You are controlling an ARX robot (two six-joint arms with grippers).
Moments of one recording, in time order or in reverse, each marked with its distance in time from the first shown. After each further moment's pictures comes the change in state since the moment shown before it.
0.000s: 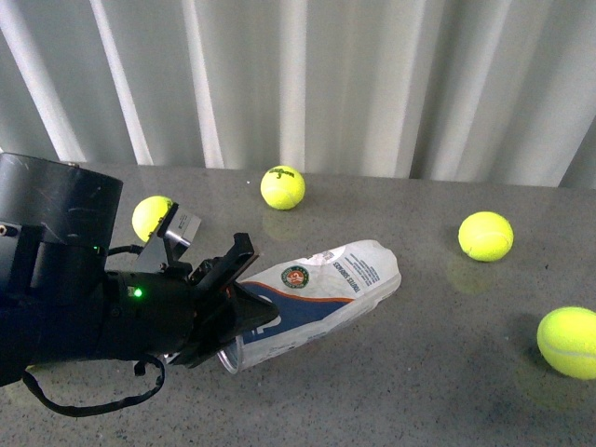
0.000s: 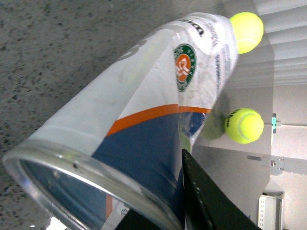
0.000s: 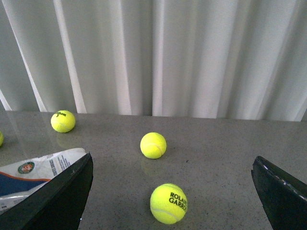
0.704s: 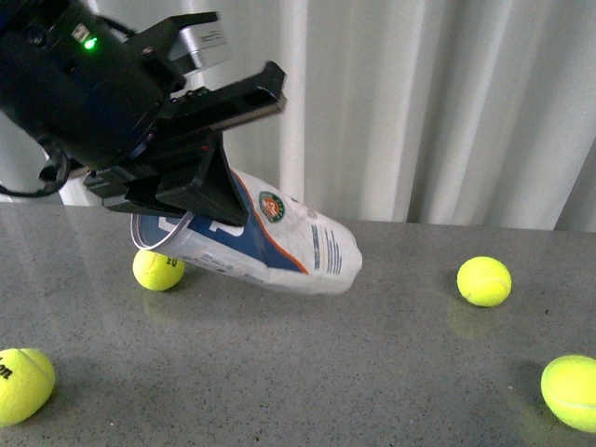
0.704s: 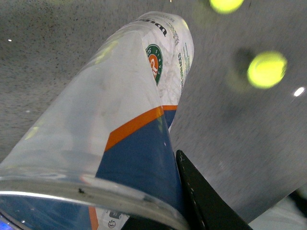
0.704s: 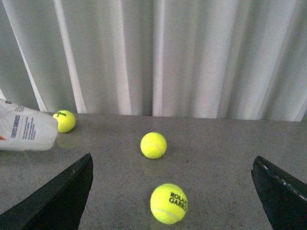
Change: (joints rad) left arm -0.054 -0.411 0.504 -1.207 -0.232 0.642; right arm 0.000 0.000 0.000 0.000 0.000 0.000
